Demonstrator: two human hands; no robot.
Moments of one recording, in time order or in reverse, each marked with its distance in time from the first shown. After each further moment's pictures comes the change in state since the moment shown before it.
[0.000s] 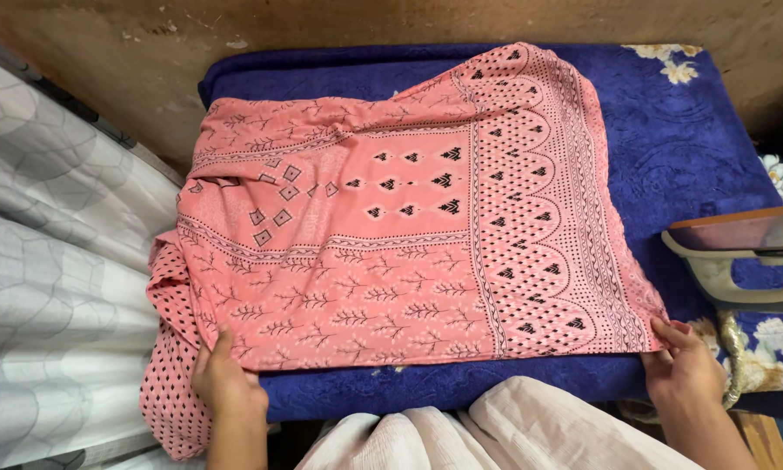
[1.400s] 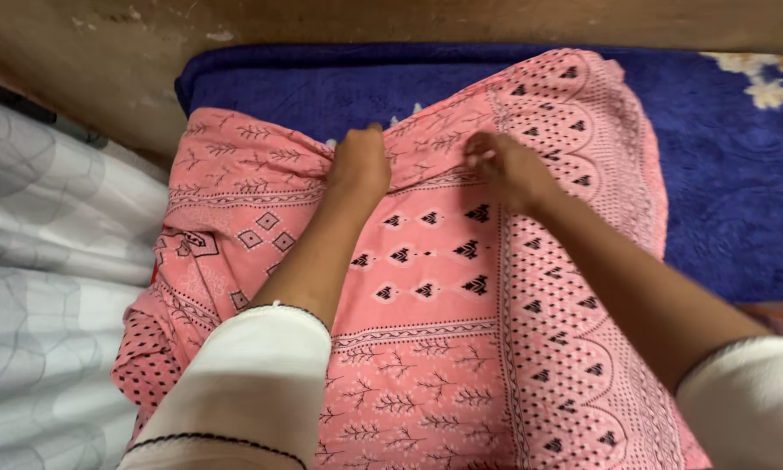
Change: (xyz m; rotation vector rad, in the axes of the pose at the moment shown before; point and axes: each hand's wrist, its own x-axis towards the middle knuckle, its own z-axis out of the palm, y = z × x) left_hand 0.087 -0.020 0.378 1.567 -0.803 0.718; right_hand -0.039 0.040 0.451 -1.403 -1.161 -0.725
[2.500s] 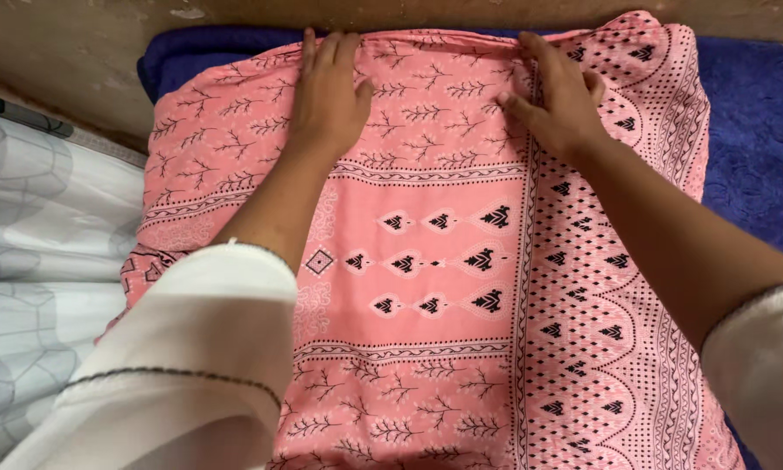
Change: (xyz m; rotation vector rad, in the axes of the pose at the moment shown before) left_hand 0.099 -0.044 -0.013 -0.019 0.329 0.288; right_hand 0.095 0.059 -0.031 -0.359 0.247 -0.210
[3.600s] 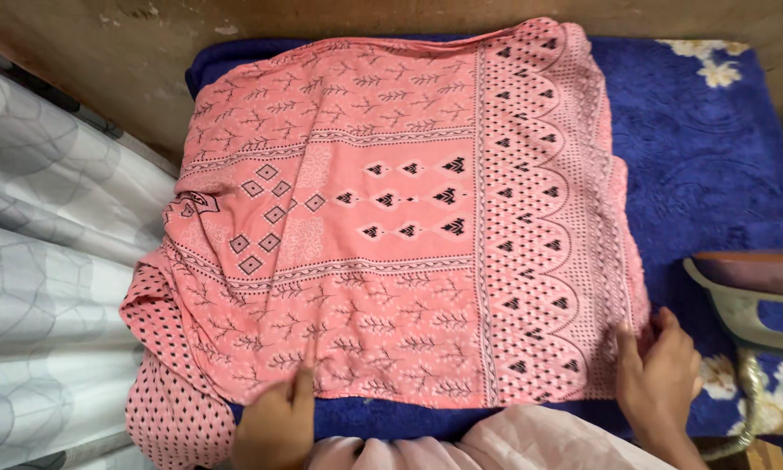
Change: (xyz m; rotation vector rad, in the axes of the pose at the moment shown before) left_hand -0.450 0.123 -0.127 0.069 -0.429 -1.054; right_hand -0.463 -0.080 -0.054 -0.150 0.287 0.808
